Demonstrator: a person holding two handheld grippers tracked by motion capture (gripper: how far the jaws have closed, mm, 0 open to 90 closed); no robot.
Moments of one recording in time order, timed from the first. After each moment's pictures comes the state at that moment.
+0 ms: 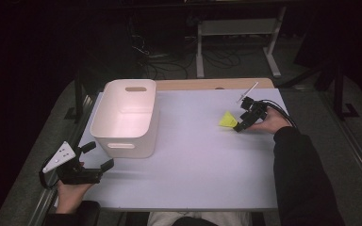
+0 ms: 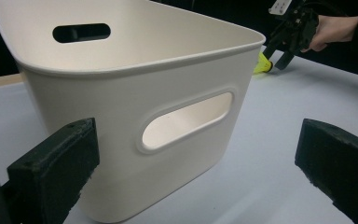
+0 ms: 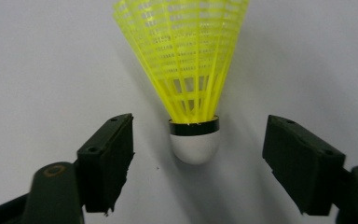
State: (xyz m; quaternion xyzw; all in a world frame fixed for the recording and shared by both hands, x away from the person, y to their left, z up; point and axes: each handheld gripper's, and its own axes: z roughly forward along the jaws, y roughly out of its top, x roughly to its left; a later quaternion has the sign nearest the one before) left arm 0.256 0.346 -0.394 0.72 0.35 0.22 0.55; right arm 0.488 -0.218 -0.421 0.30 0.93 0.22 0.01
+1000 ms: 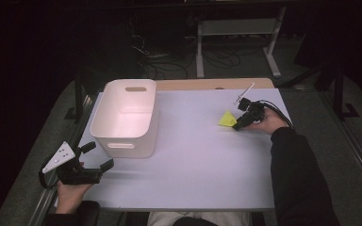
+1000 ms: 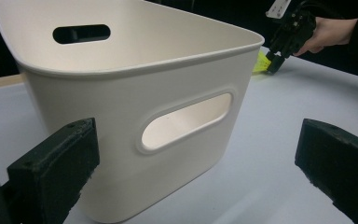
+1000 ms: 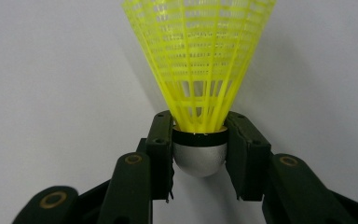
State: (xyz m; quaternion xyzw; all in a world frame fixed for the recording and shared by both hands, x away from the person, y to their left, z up) left arm 0.255 0.346 -0.394 0.72 0.35 0.22 0.55; right arm 0.487 -0.209 -0.422 0.28 0.93 0.22 0.00
